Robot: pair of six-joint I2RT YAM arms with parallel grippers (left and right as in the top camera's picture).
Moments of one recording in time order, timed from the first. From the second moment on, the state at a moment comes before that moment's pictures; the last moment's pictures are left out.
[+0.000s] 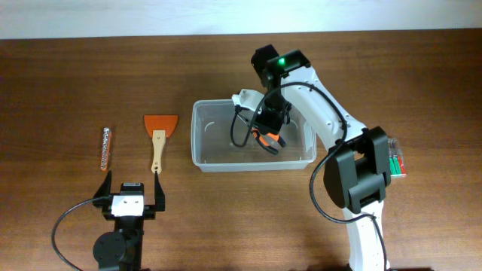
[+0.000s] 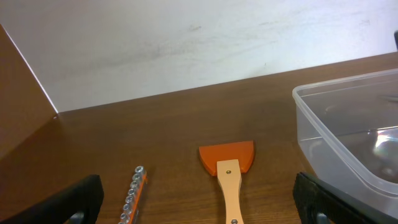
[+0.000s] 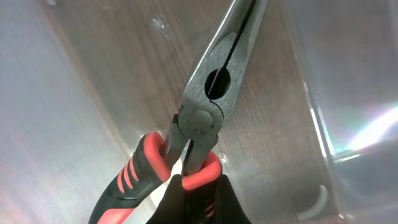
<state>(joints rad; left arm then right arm) 0.10 0.01 0.02 -0.08 0.04 0.20 0.42 2.26 2.01 -1.32 -0.20 -0.74</state>
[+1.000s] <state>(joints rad) 0.10 0.01 0.02 -0.08 0.04 0.20 0.42 2.26 1.86 -1.17 -0.20 -0.75</state>
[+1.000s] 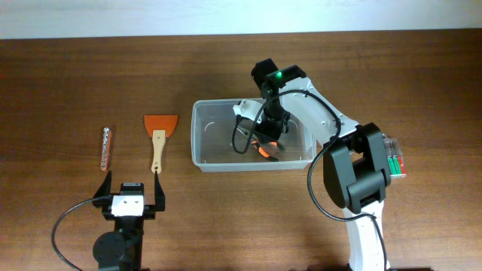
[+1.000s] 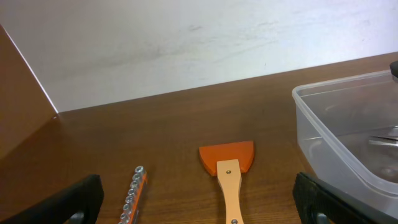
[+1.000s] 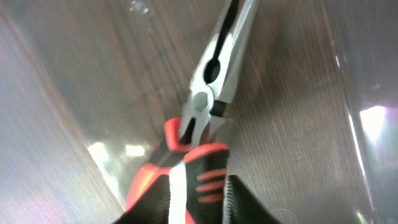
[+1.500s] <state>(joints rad) 0.10 0.01 0.02 -0.08 0.04 0.20 0.42 2.26 1.98 -1.32 -0.20 -0.74</state>
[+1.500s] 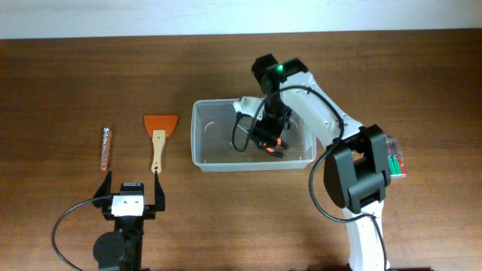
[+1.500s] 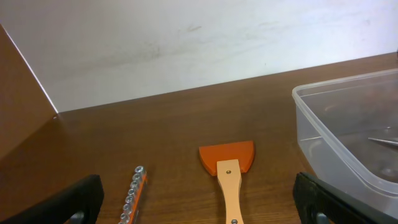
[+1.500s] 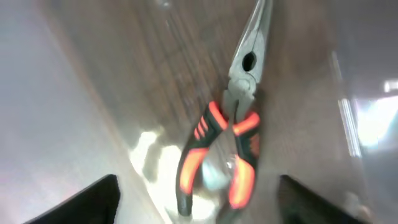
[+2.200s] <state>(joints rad) 0.10 0.01 0.02 -0.08 0.04 0.20 0.20 2.00 2.51 -1.69 0.11 -0.60</state>
